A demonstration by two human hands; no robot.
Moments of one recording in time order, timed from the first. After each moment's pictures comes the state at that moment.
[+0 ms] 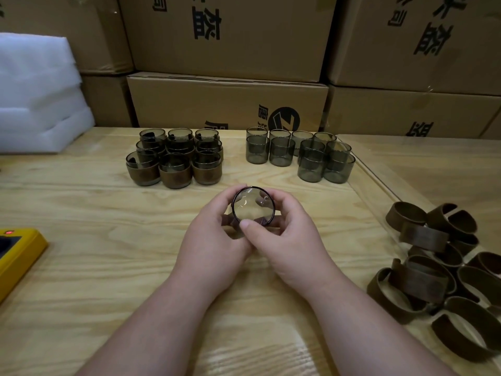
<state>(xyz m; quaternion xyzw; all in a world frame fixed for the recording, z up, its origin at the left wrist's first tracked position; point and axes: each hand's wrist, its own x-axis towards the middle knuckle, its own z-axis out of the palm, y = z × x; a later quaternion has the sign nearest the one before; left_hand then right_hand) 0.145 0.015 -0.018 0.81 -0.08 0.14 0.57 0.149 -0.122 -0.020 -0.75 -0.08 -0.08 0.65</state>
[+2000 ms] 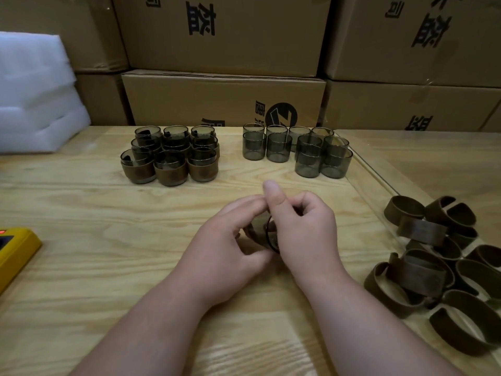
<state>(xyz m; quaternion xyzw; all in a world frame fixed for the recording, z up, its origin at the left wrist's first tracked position) 0.139 0.015 -0.019 0.84 -0.25 0.13 0.47 0.148 -0.127 -0.010 -0.73 0.05 -0.21 0.65</state>
